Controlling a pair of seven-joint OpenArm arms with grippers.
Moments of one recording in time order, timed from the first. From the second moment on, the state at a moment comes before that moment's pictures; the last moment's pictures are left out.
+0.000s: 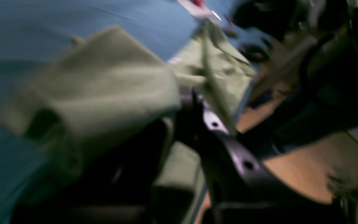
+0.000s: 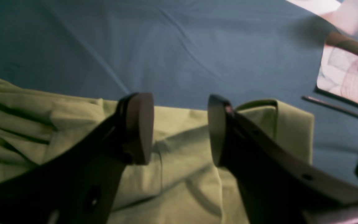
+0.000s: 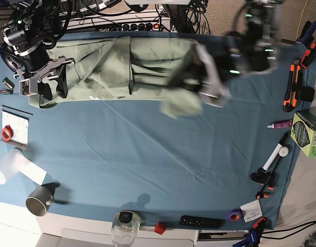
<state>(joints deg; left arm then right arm) 14.5 -8.9 9.1 113.1 -46.9 -42.9 45.1 -21.2 7.5 43.5 122.0 34.6 39.8 -54.2</state>
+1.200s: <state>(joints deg) 2.3 3.1 27.8 90.7 -33.2 -37.6 38.9 -24.3 7.5 43.5 119.9 30.1 37.2 -50.8</state>
